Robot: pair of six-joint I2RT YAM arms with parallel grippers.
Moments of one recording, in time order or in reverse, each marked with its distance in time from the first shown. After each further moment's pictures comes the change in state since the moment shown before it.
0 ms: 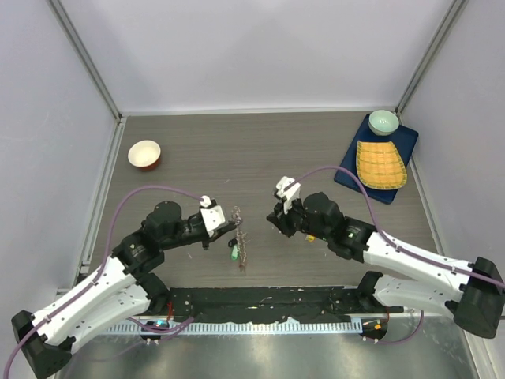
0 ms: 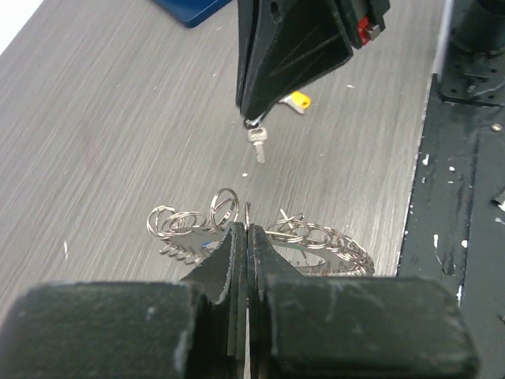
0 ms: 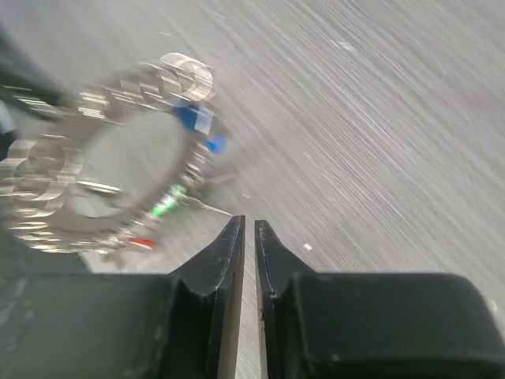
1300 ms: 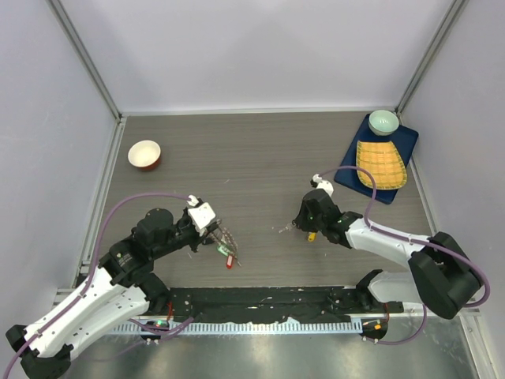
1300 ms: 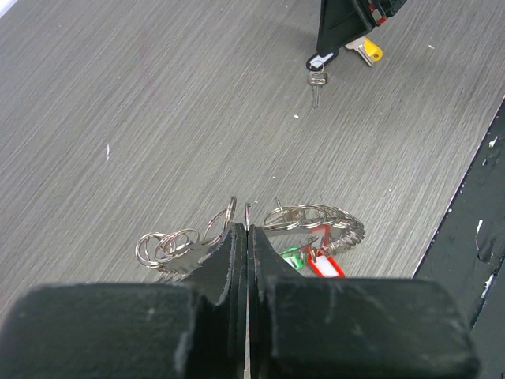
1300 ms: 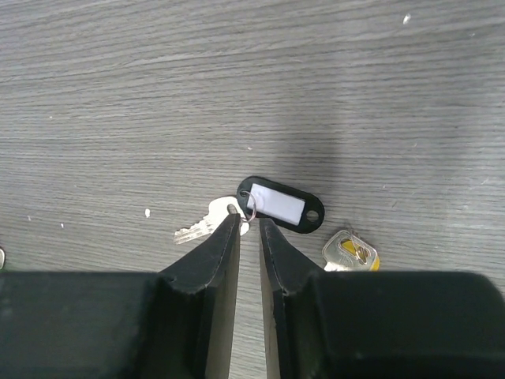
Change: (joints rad) left arm 0.000 -0.134 0.014 -0.232 -0.285 -0.077; right arm -0.314 0.274 -0.129 -0.078 0.221 0.678
